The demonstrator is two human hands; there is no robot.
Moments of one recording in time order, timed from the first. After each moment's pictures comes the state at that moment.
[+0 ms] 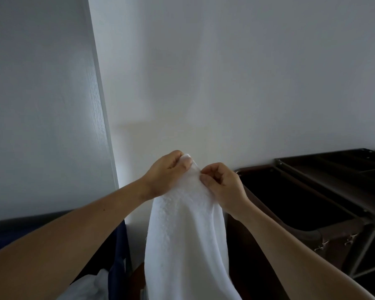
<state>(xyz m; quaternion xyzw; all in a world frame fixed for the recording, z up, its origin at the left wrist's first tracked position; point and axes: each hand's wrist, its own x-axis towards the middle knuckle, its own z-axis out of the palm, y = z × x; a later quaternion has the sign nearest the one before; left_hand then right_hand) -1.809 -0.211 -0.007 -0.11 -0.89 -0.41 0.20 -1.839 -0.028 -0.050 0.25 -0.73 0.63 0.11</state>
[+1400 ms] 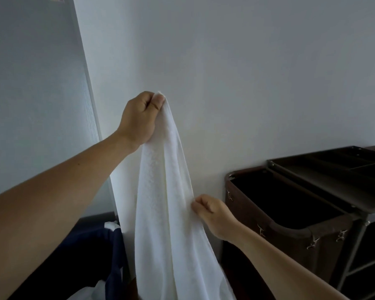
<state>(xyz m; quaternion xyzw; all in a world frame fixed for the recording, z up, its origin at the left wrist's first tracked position) -1.823 -0.219 0.105 -0.11 -0.80 -0.40 0.43 -1.829 -0.013 -0.094 0.27 -0.83 0.49 0.01</state>
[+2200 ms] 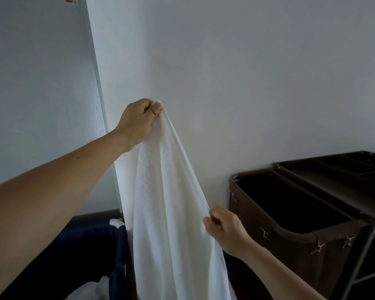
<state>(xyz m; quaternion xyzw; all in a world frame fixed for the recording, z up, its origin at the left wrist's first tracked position) -1.826 -0.244 0.103 -0.06 -0.83 -0.41 0.38 -1.822 0.008 -0.127 0.32 -0.83 0.45 0.12</state>
